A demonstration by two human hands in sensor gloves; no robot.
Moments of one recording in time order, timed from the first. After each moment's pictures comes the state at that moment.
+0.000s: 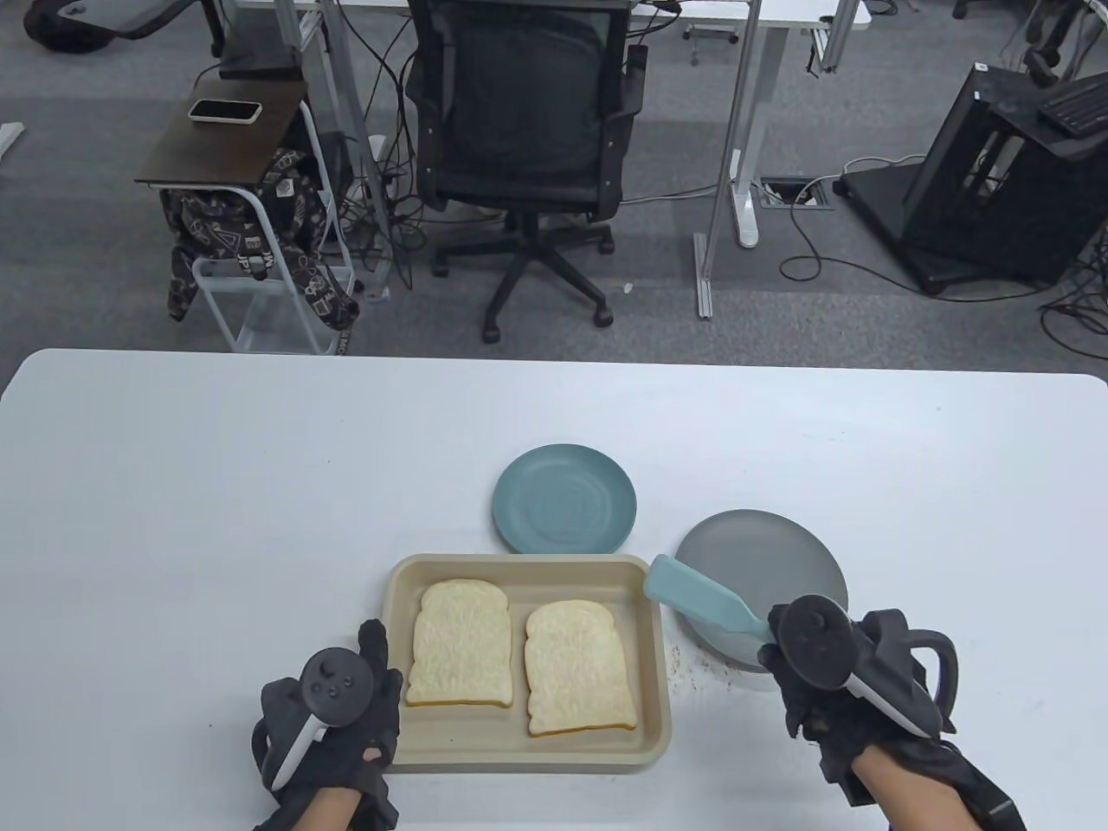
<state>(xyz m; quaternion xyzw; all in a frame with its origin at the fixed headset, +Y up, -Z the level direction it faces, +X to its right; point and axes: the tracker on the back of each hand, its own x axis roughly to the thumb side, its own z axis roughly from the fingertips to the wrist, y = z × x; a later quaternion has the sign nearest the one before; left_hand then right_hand) -0.238 -0.775 -0.264 -0.09 0.07 0.22 0.97 0.202 -0.608 -0.270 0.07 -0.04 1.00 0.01</state>
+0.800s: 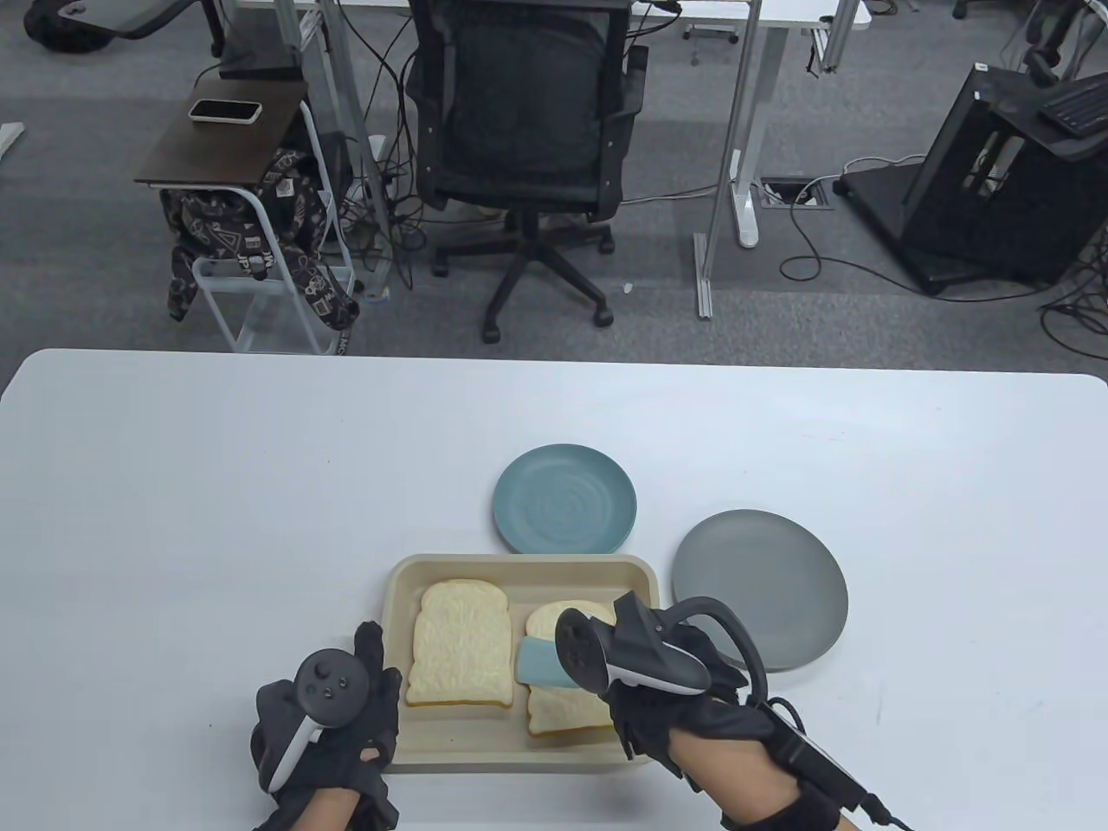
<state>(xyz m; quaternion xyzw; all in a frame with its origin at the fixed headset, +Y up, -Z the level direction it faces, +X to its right) -0.241 -0.778 -0.262 -0.09 0.07 0.24 0.96 0.055 -0.639 -0.288 0.19 0.12 0.97 -0.12</state>
